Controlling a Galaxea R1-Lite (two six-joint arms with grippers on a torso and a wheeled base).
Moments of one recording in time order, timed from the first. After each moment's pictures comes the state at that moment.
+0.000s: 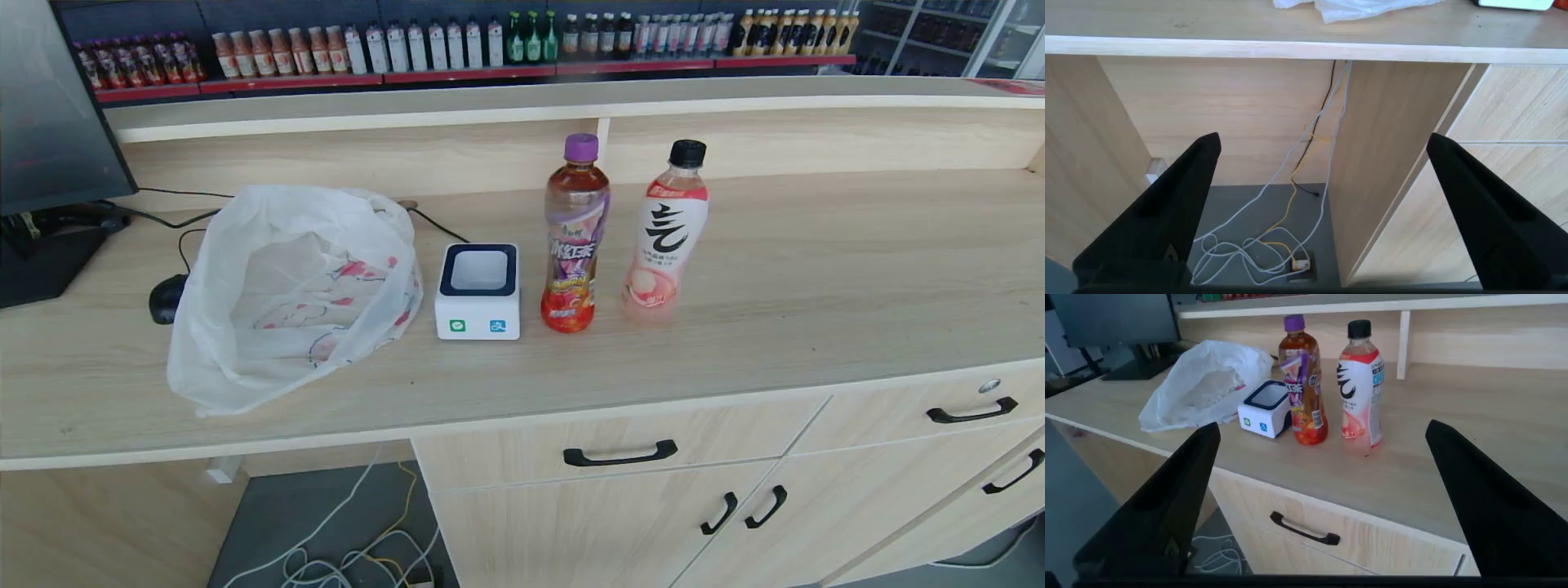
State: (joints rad) left arm 0.00 0.00 0.00 0.00 0.00 0.00; right arm 0.30 0.76 -0.50 -0.48 0.29 0.07
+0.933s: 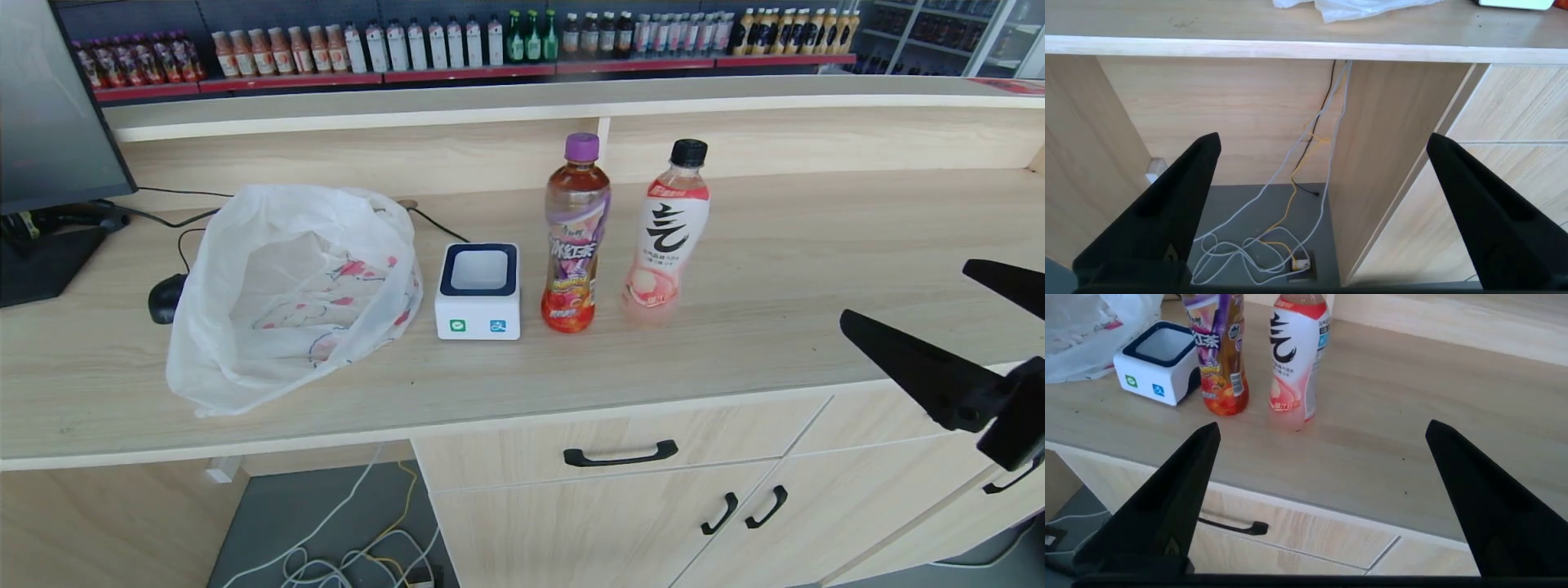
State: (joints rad) left arm 0.00 0.00 0.00 0.00 0.00 0.00; right arm 0.80 1.05 -0.58 -0.54 -0.54 -0.21
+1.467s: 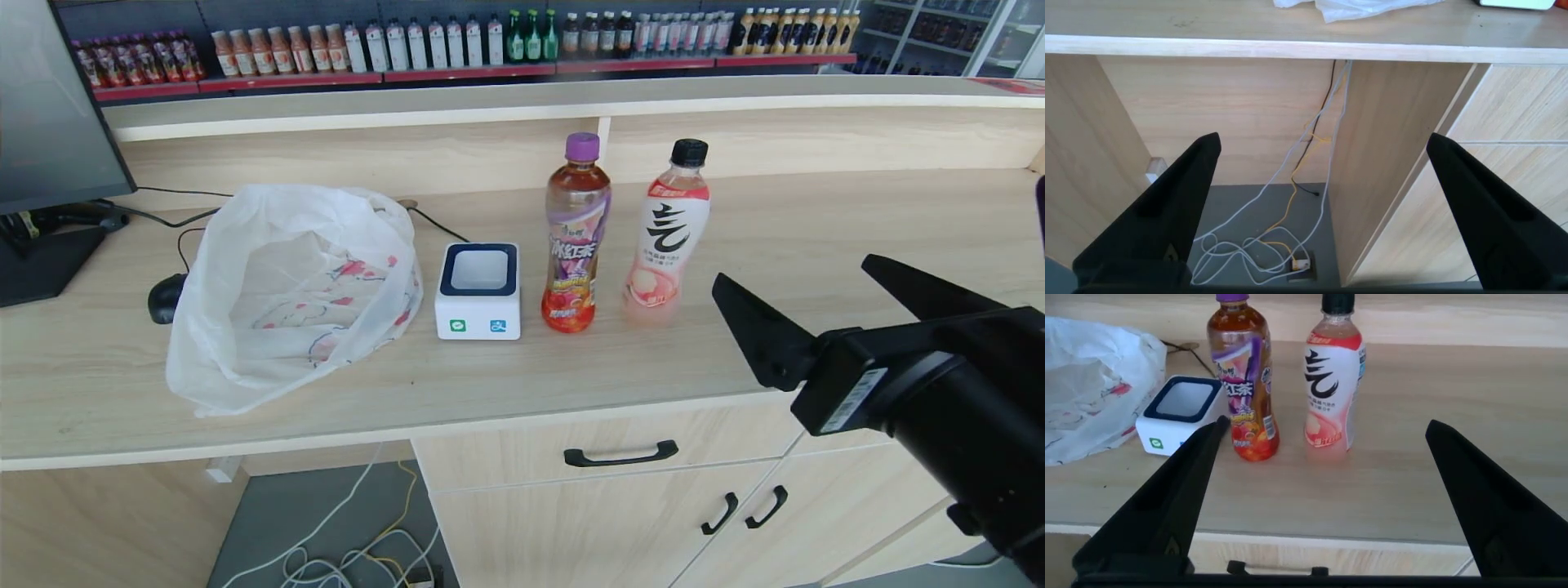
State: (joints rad) left arm 0.00 0.00 0.00 0.00 0.00 0.00; right arm 1.07 1.36 -0.59 -1.01 -0.90 -0.21
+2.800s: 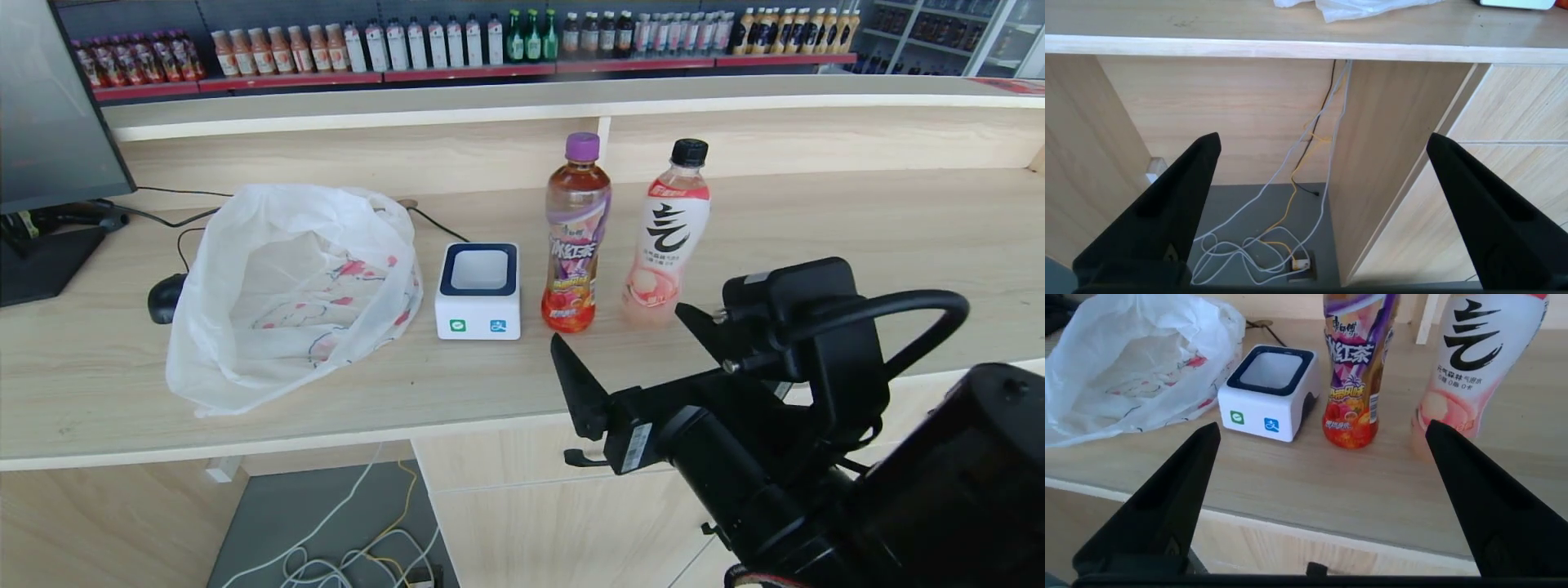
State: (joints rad) left arm 0.00 0.00 0.00 0.00 0.00 0.00; right arm 1.09 1.68 -0.64 -1.23 -0.75 -0.15
